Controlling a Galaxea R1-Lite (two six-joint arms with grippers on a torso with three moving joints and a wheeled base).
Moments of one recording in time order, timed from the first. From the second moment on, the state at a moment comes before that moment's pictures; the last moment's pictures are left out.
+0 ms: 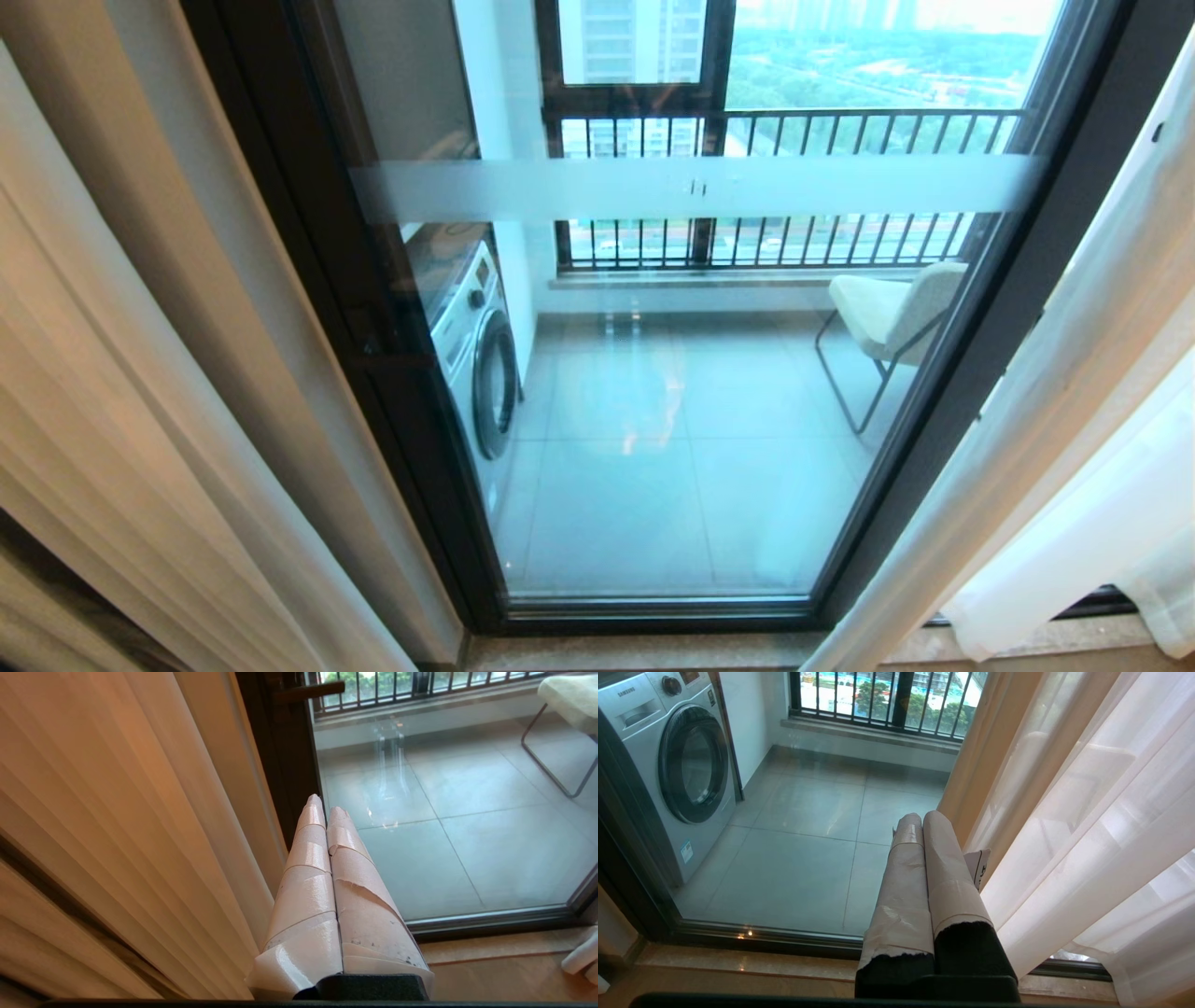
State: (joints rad) left arm 0.01 0.00 -0.01 0.00 -0.03 0.16; right arm 0.00 0.00 0.00 -0.06 -0.01 -0.17
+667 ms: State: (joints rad) left arm 0.01 0.00 -0.16 -0.01 -0.01 0.20; right arm 0.00 0.00 0.00 -0.06 -0.01 -0.17
